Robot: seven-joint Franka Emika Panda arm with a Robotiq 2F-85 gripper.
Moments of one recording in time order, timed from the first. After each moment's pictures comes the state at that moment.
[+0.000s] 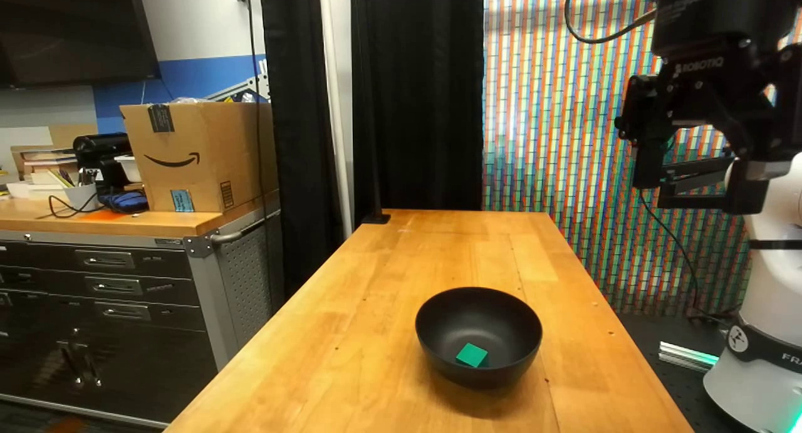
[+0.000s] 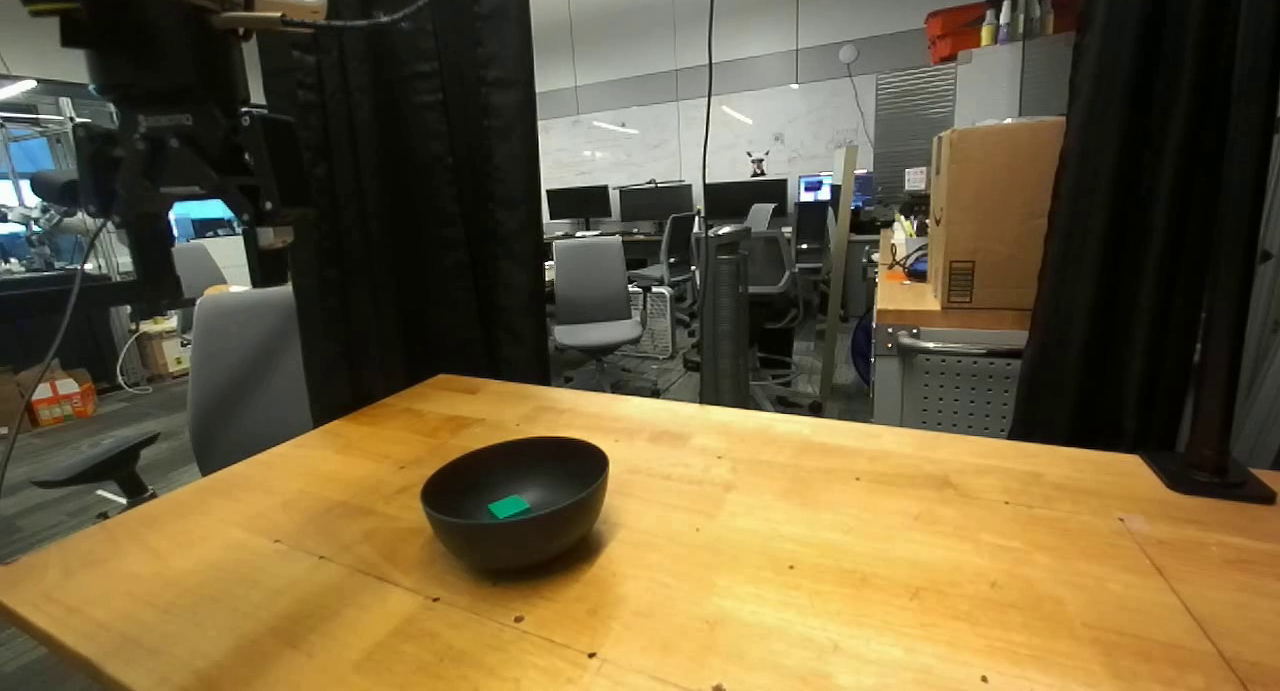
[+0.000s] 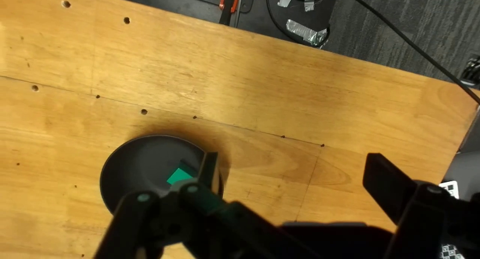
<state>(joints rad) 0.27 -0.76 0.27 -2.46 0.20 1.71 0.15</state>
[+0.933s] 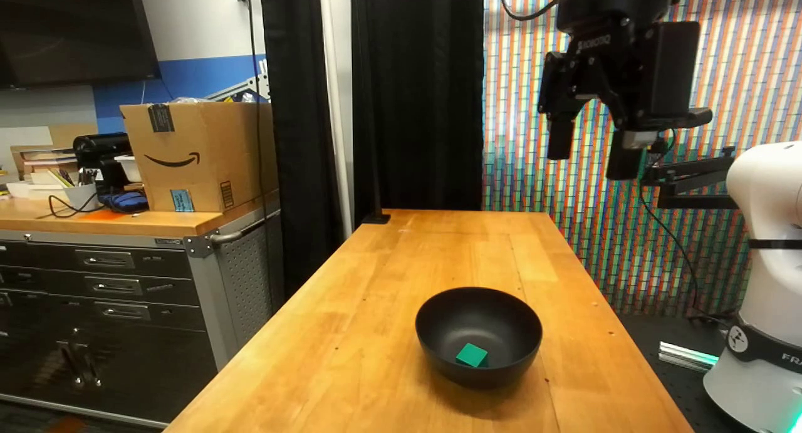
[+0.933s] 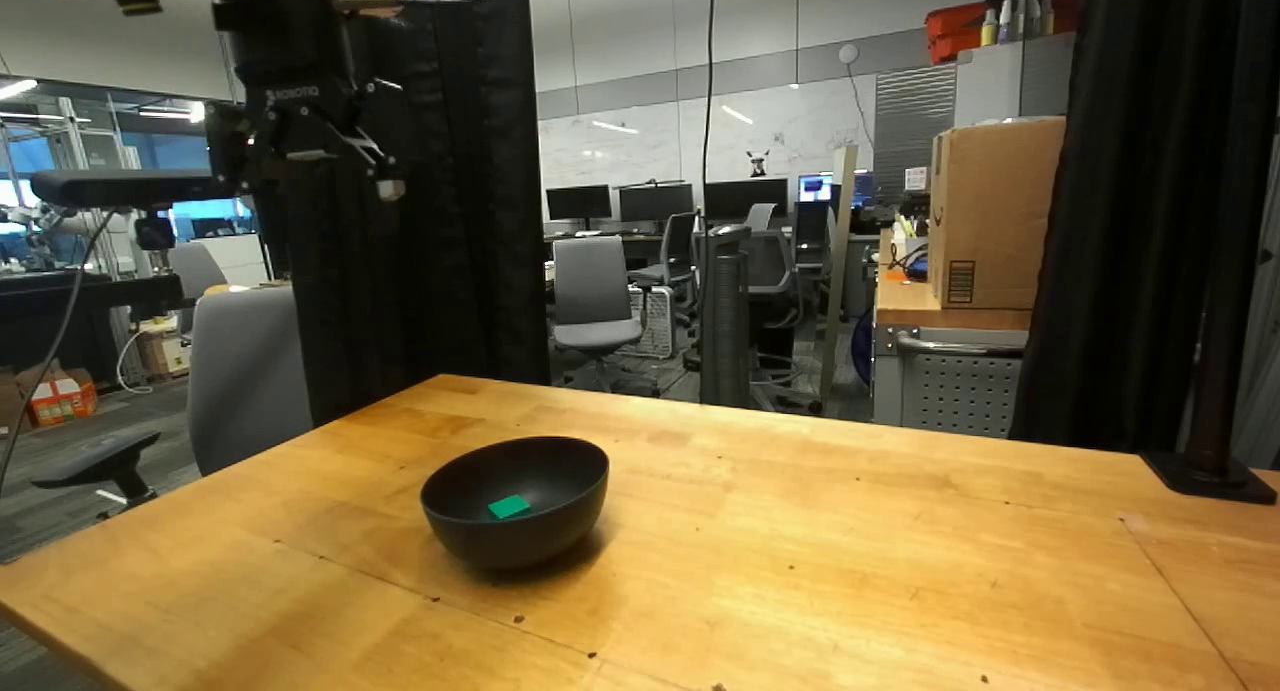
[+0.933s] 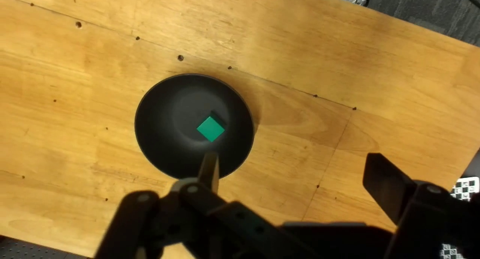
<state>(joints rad) 0.23 -0.57 0.24 -2.29 0.08 1.74 0.05</state>
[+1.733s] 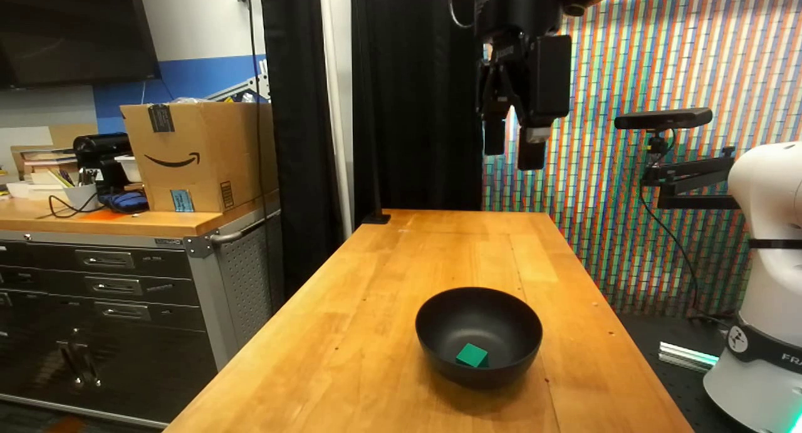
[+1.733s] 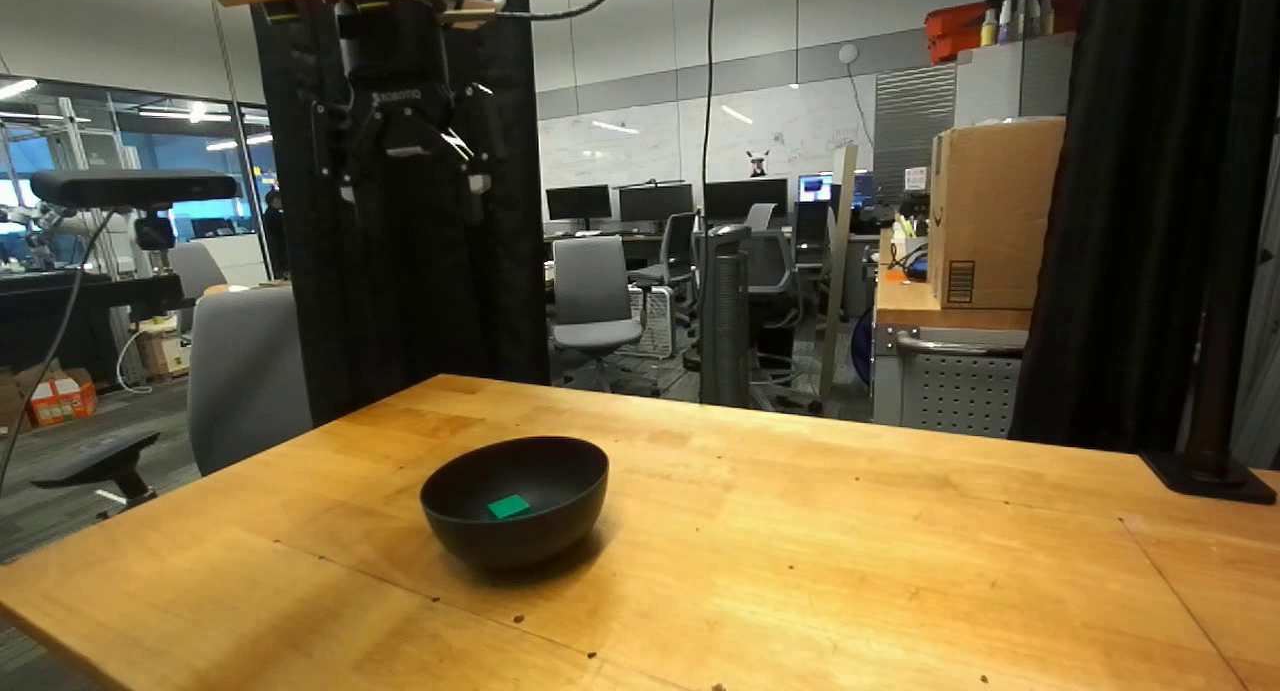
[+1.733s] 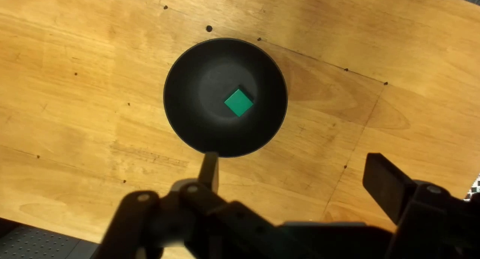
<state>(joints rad) 0.19 -0.40 0.18 -2.15 0.03 1.74 -0.02</state>
